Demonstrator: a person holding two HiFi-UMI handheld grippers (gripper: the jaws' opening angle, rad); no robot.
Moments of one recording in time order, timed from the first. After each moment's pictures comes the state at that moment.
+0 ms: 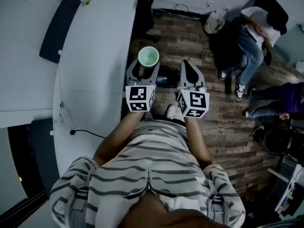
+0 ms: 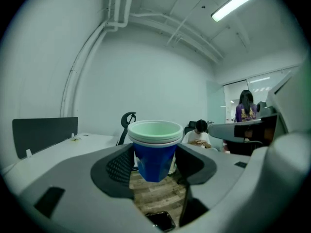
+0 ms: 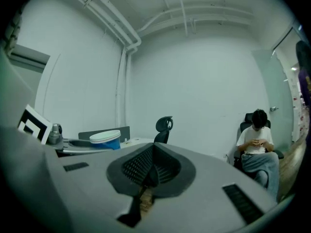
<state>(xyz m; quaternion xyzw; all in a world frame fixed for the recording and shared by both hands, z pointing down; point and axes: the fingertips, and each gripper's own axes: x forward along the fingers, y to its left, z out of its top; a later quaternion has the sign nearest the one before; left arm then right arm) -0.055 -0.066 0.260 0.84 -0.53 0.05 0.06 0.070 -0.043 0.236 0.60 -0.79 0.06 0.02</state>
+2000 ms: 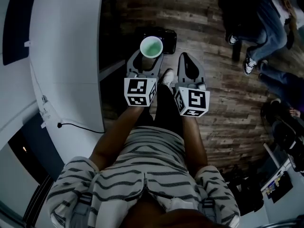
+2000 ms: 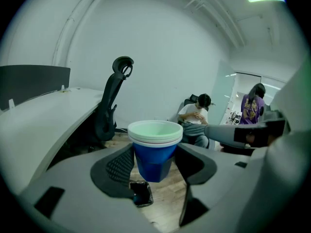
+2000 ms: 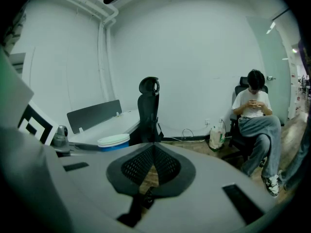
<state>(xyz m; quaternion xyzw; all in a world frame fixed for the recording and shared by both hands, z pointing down) 0.048 -0.110 0.461 0.82 -0.49 0.16 0.24 0.150 -0.094 0.425 0.60 -0.77 0.21 0.11</state>
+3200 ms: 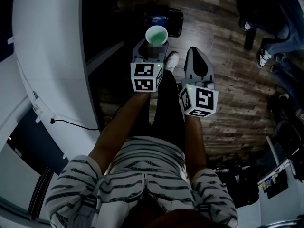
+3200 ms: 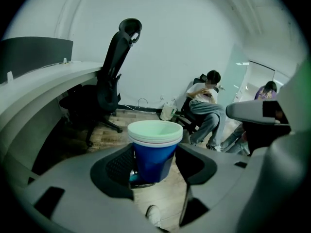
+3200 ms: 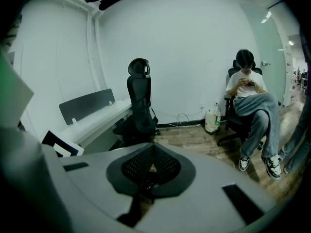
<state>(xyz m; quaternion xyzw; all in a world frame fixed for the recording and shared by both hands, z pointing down) 0.061 -0.097 0.624 0.78 -0.49 0.24 0.31 0.171 -0.081 0.535 0.60 -0.74 0.27 0.14</state>
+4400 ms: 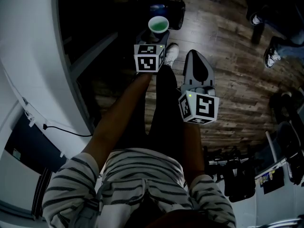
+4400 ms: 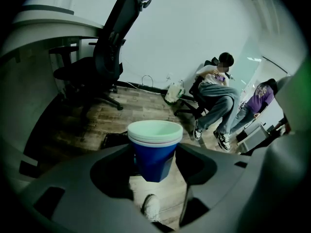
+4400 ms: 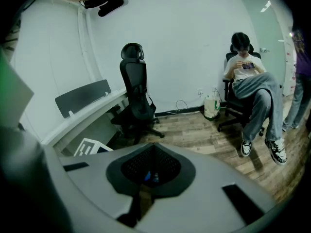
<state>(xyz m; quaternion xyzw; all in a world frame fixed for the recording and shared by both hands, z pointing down) 0.073 -0.103 0.787 0.74 -0.46 0.29 0.39 0.173 -0.068 0.619 0.59 -0.72 0.32 0.16</state>
